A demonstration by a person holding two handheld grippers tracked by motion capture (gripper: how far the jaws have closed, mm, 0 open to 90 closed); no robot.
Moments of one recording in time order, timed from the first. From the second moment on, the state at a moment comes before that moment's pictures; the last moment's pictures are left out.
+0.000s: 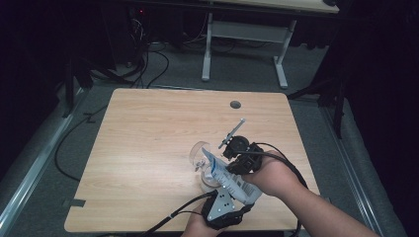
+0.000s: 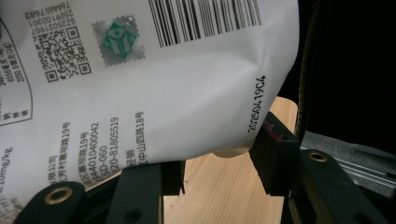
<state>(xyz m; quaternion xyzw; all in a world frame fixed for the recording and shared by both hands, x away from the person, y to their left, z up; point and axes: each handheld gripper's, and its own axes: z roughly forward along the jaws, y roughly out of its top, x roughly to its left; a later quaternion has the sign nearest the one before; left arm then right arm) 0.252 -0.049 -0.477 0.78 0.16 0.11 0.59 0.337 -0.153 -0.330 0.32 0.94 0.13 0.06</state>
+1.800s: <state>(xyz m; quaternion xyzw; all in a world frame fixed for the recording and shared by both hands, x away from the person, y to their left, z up) 0.250 -0.048 -0.475 0.78 0.16 0.11 0.60 0.339 -0.150 -0.328 0.32 0.93 0.14 0.07</state>
